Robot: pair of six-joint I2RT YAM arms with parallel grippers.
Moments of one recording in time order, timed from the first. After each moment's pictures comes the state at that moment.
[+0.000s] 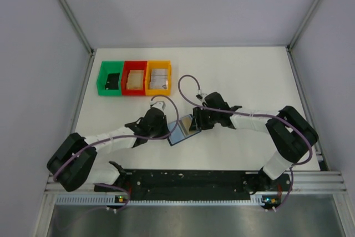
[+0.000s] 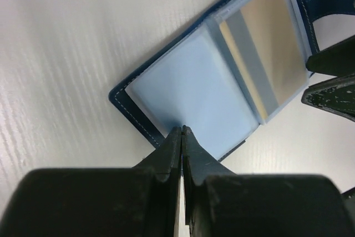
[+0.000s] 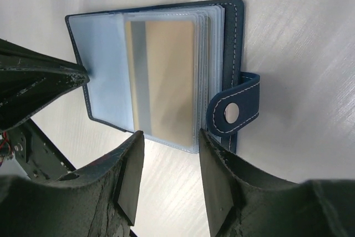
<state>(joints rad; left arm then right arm) -0.70 1.31 0.51 -0.04 0.00 -0.67 0.69 1.62 0.79 -0.01 -0.34 0.52</state>
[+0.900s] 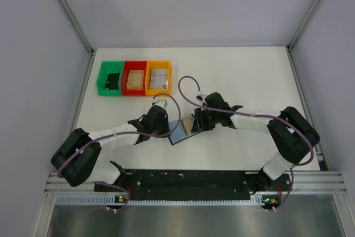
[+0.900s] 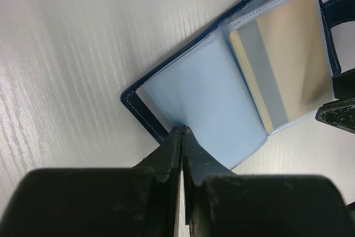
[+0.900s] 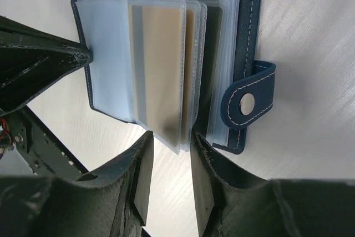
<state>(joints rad) -0.70 1.36 0.56 -0.08 -0.03 -0.65 0.70 1.61 0.79 -0.08 -0.35 0.52</state>
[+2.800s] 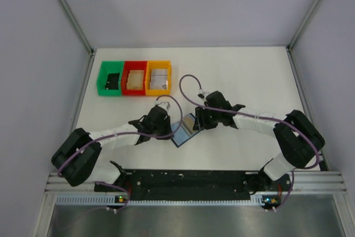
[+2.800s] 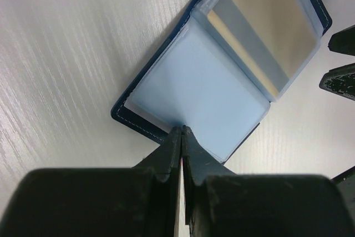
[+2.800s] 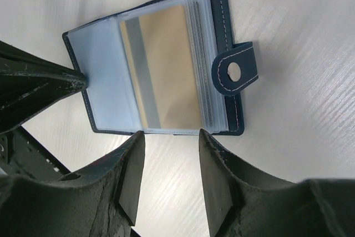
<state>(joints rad) -0.71 1.37 0.56 -0.08 0.05 -0.65 0.70 1.55 0.81 -0.14 -0.25 0.47</state>
